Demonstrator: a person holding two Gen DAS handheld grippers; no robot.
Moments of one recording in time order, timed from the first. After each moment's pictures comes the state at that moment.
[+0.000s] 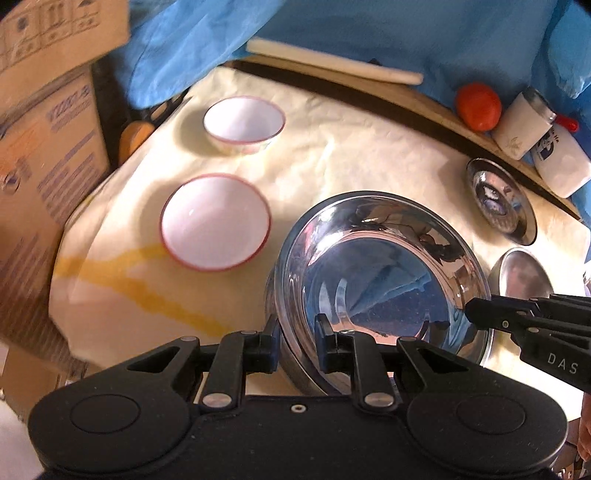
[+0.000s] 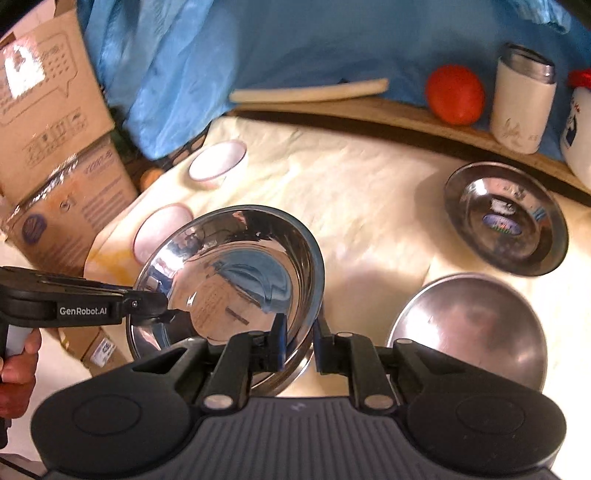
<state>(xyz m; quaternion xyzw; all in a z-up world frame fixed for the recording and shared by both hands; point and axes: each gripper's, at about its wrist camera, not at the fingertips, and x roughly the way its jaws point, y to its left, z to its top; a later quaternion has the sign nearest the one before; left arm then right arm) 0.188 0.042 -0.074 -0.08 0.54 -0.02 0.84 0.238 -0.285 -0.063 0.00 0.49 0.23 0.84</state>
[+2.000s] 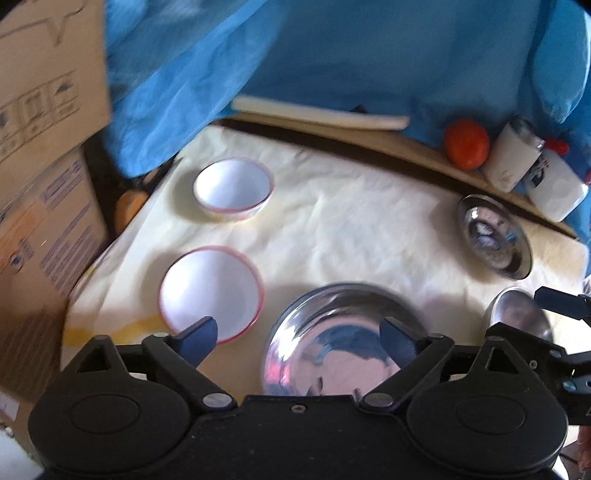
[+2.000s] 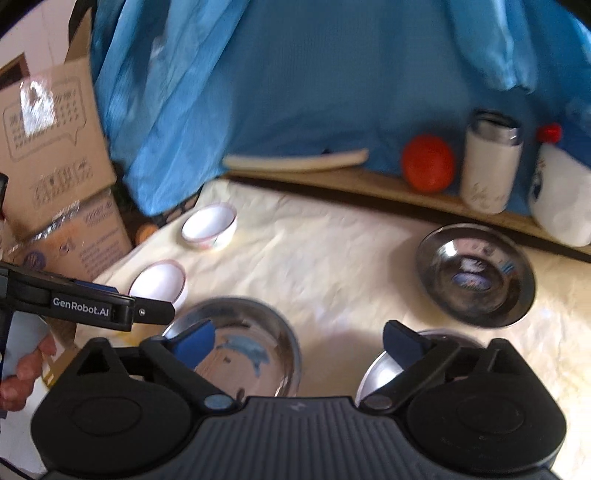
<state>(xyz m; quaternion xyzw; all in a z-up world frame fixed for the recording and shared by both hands) 0.213 0.029 -0.046 -0.05 0.48 -0.02 0.88 0.234 -0.291 -0.028 -0.01 0.37 0.23 0.90</state>
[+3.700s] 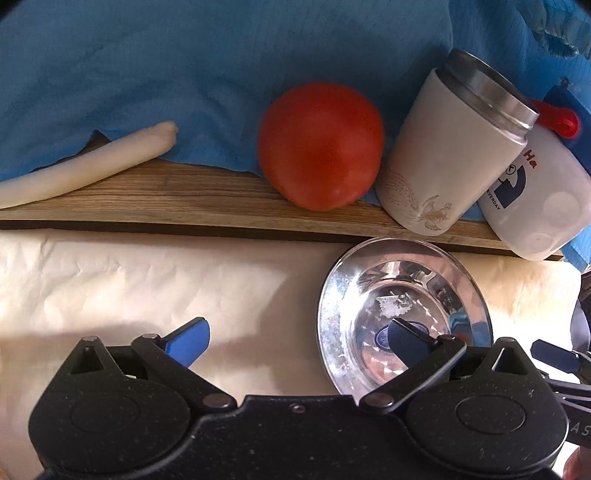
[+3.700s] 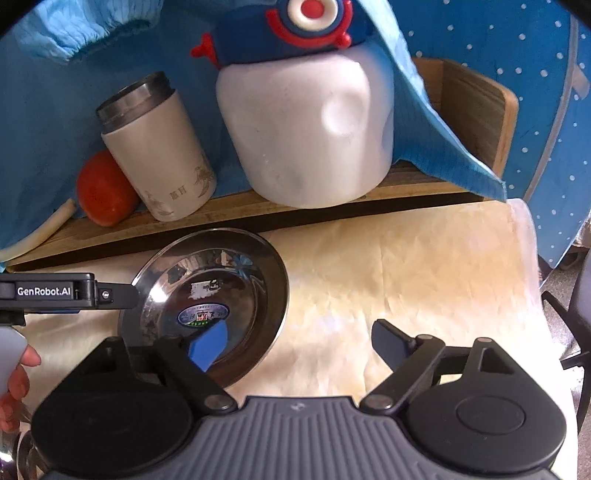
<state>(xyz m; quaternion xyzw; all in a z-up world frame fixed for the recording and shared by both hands) 0.401 -0.170 -0.111 -0.02 0.50 -0.14 0.86 0.360 -0.411 -0.081 0.11 0.42 0.01 0.90</state>
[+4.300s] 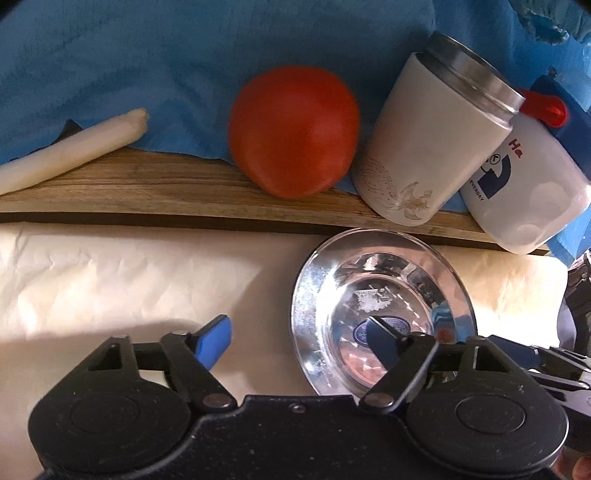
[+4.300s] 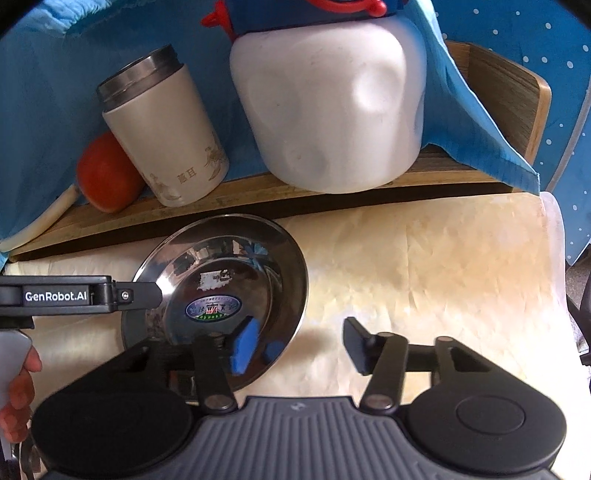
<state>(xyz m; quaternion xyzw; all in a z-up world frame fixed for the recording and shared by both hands) 0.401 -0.185 -0.126 -0.04 0.50 -0.17 0.85 0.373 -0.396 -0.091 0.11 0.44 0.03 0.89</state>
